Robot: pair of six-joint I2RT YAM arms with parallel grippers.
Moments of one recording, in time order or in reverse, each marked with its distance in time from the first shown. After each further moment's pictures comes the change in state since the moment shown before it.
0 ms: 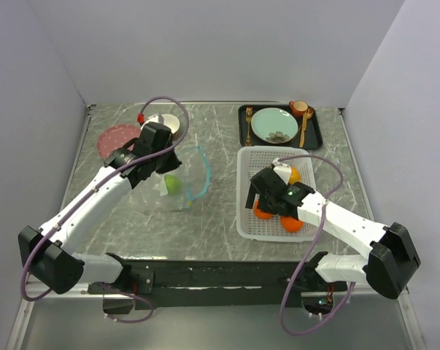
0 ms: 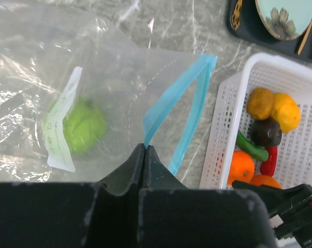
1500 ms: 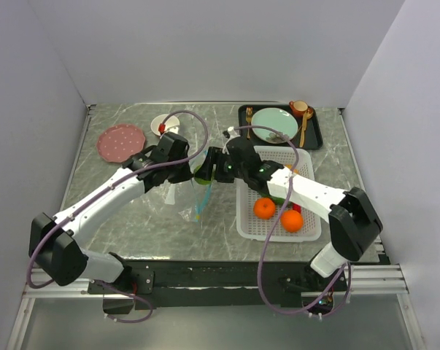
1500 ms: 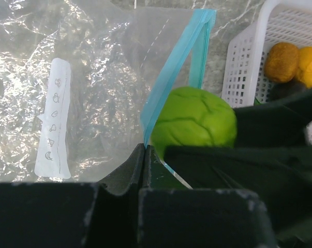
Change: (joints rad) left arm -0.095 0.064 -0.069 0.055 0.038 0.030; right arm 0.012 0.350 0.285 0.584 -0.521 -0.111
